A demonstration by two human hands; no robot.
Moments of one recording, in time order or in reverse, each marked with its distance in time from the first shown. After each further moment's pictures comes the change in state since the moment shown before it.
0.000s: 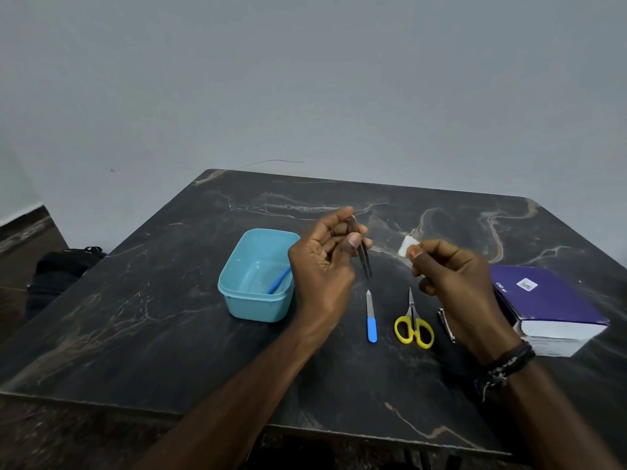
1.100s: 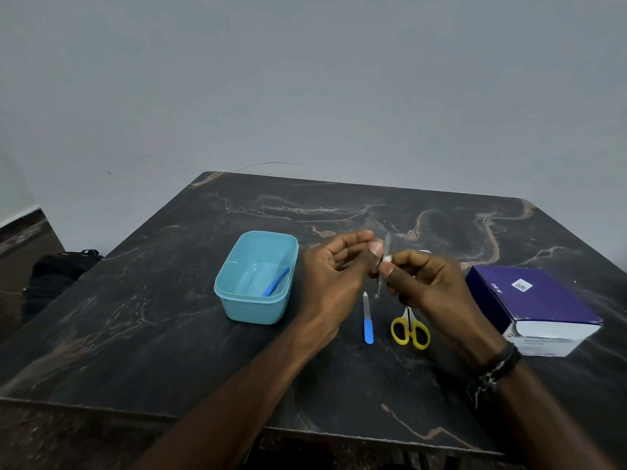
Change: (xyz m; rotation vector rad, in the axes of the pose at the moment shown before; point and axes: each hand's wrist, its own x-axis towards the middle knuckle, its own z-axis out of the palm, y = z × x) left_hand -0.005 -0.003 0.002 0.059 -0.128 -0.289; right_hand -0.013 -0.004 0.010 -0.061 -0.261 -0.099
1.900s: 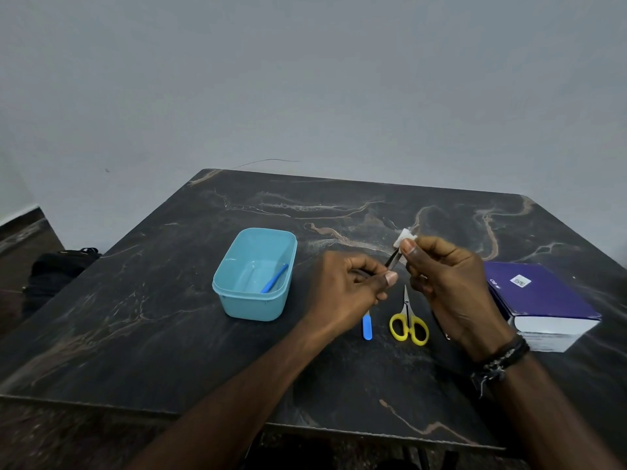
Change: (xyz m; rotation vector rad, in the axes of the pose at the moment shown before) left_hand -0.004 -0.011 -0.001 0.421 -0.184 0.038; right_hand 0.008 0.011 -0.016 0.290 0.140 0.043
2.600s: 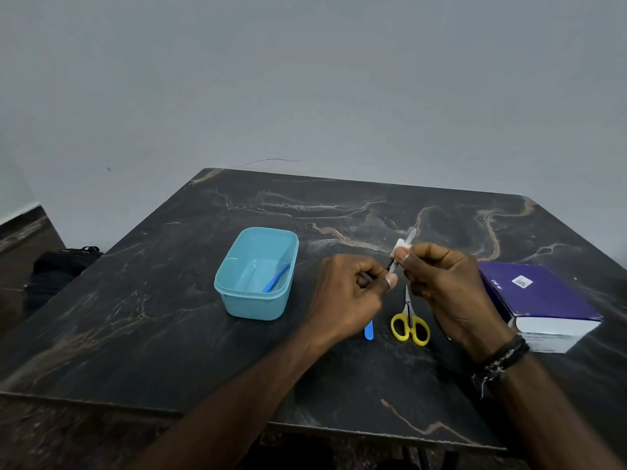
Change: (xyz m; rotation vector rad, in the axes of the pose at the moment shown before) left_hand -0.001 -0.004 0.002 0.220 0.035 0.144; right_hand 0.003 0.006 -0.002 -0.037 0.023 0.064
